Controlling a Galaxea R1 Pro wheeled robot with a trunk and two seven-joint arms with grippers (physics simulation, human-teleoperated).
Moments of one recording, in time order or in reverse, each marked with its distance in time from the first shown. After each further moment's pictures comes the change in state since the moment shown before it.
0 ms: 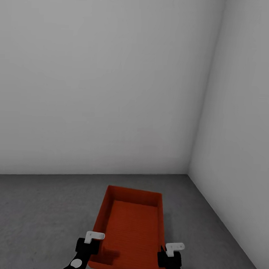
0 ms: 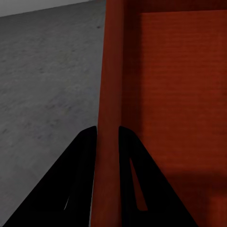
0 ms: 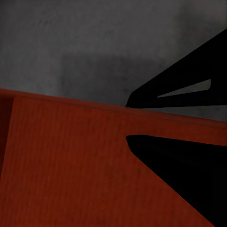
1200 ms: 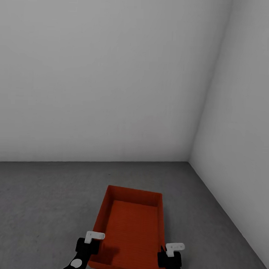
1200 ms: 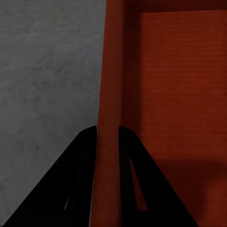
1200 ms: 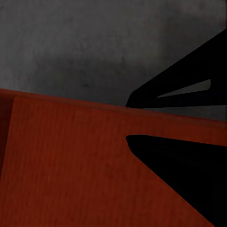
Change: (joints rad) left arm 0.000 0.000 0.001 0.000 -0.002 0.000 0.000; right arm 0.000 0.000 0.000 0.000 -0.001 -0.002 0.000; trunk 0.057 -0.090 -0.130
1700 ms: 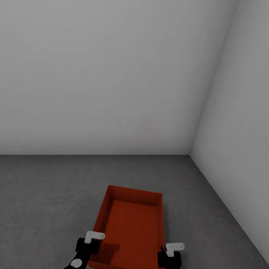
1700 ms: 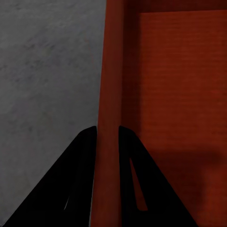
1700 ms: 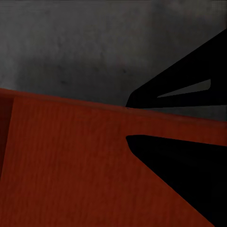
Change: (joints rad) left arm 0.000 0.000 0.000 0.000 0.000 0.000 0.000; right arm 0.000 0.000 0.000 0.000 0.000 0.000 0.000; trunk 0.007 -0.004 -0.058
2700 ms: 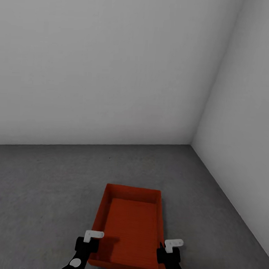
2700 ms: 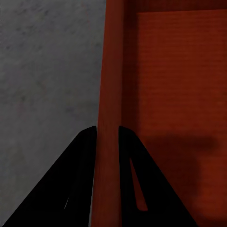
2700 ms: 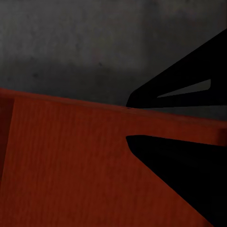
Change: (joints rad) left arm -0.001 0.006 0.002 -0.004 0.018 -0.021 -0.002; right arm -0.016 0.003 0.024 -0.005 0.001 -0.001 -0.010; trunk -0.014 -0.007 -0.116
